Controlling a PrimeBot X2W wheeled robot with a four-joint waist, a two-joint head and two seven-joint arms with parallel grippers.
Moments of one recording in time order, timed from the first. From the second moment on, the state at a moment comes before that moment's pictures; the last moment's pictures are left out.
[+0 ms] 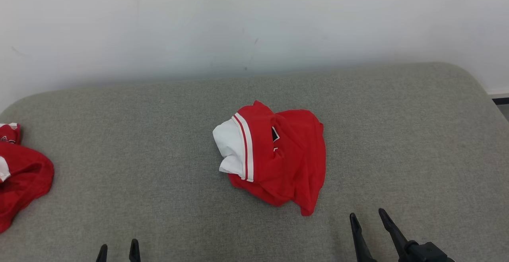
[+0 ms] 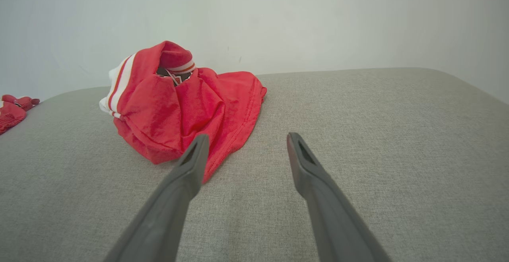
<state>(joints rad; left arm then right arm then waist) 0.17 0.06 0.04 0.12 -0.30 -0.13 -0.26 0.04 -0.05 0.12 0.26 0.13 0.13 -0.26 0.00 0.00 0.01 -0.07</state>
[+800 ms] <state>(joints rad) -0.35 0.12 -0.07 0.40 -0.44 -0.11 -0.03 0.01 -0.05 0.15 0.26 0.13 0.13 -0.26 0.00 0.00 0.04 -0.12</state>
